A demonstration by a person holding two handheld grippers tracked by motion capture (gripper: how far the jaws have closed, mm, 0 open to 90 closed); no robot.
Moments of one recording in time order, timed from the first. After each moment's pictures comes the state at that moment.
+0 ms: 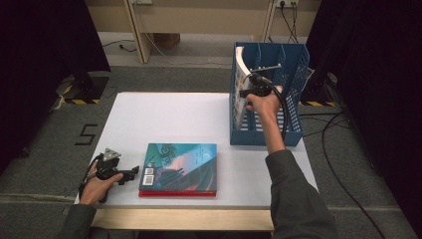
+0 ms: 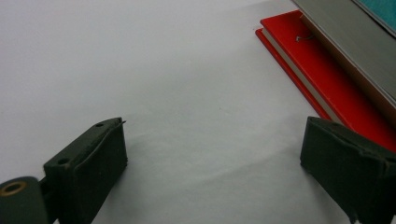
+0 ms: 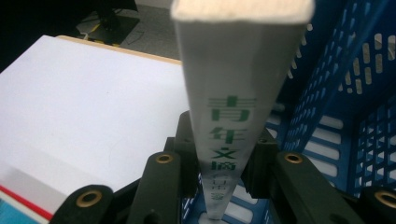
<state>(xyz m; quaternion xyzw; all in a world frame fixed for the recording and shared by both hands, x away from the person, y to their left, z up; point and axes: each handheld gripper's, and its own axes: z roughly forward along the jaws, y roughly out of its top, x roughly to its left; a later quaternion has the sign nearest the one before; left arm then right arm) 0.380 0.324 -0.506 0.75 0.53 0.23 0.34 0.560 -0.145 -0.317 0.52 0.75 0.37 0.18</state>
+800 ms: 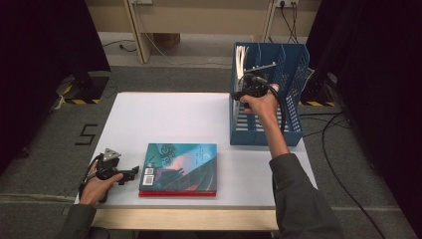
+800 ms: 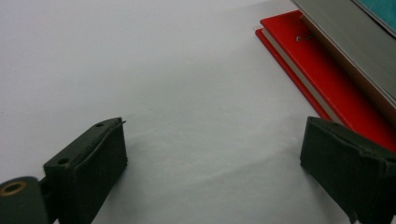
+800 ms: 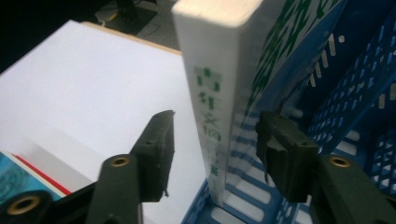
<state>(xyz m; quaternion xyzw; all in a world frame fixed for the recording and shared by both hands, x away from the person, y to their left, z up) 0.380 0.324 -0.506 0.74 0.53 0.23 0.34 0.546 -0.133 -0.307 0.47 0.78 0.37 0.18</state>
